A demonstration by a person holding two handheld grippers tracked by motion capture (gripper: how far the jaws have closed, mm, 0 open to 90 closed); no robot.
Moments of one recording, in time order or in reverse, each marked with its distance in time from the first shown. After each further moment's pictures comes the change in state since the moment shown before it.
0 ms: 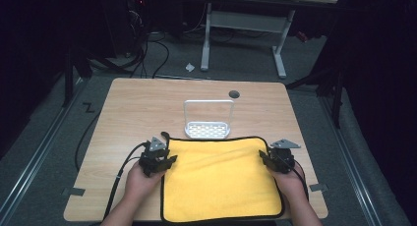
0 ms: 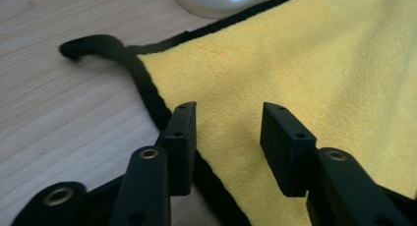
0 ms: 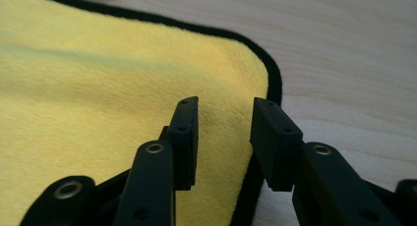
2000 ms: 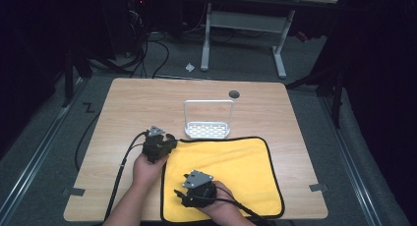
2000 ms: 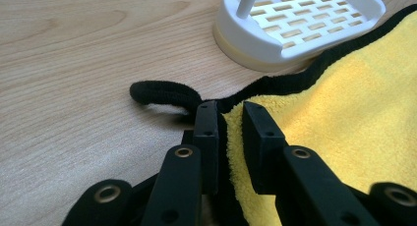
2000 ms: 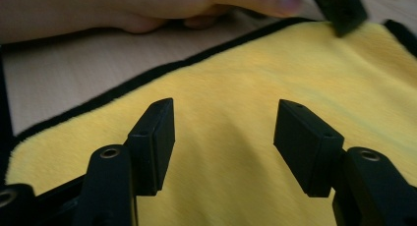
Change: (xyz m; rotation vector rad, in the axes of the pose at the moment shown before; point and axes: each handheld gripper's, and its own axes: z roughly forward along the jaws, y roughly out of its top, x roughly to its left) left arm 0.023 0.018 0.033 -0.048 -0.039 -0.140; right arm 0.253 0.015 0.002 -0.060 0.462 -0.459
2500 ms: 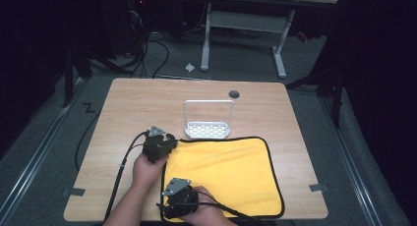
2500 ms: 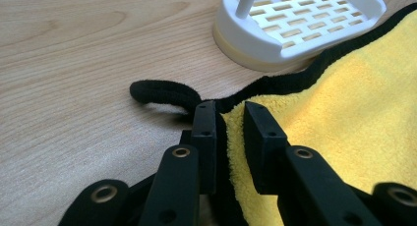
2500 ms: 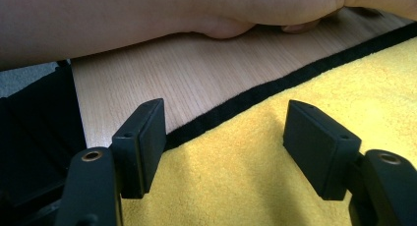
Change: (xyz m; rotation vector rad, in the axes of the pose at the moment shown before) left arm -0.001 0.000 0.000 0.000 0.003 0.006; right arm 0.033 0.016 0.029 0.074 0.127 -0.006
